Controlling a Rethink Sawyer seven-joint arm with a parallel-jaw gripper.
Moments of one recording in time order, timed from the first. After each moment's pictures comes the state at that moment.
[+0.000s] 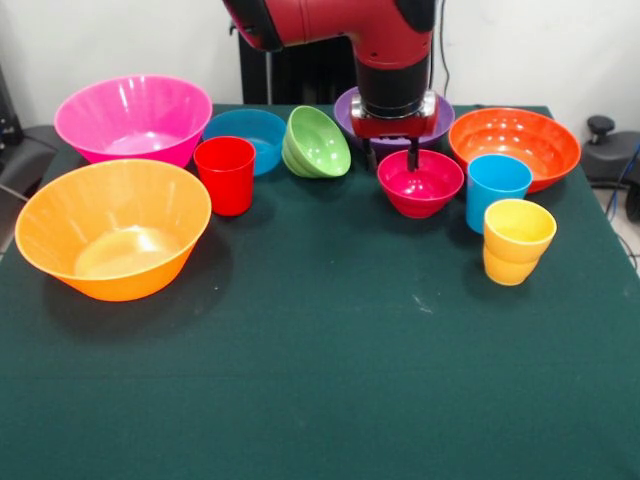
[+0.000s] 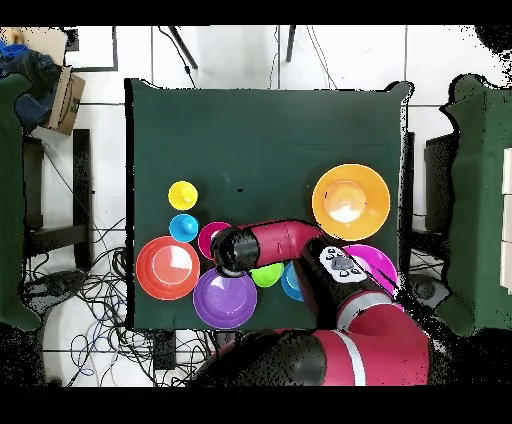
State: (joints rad) arm -0.45 -0.50 0.34 1.86 -0.45 0.47 2.05
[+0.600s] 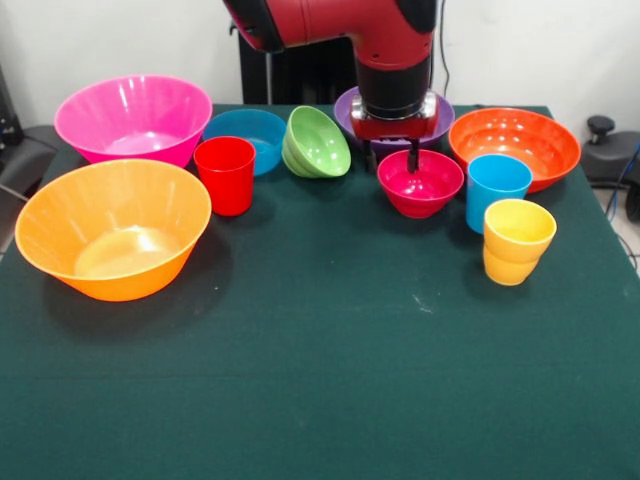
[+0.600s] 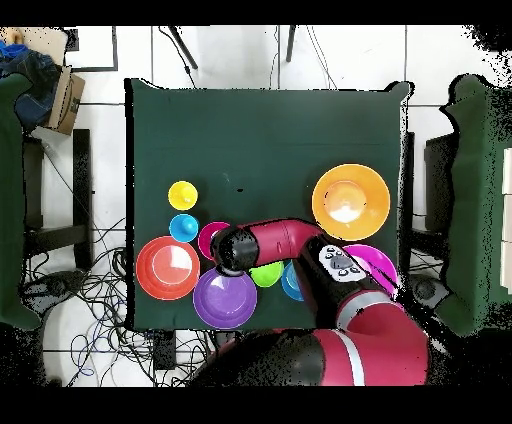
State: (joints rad) arm -0.44 -0.50 0.34 1.85 -0.46 0.47 2.05
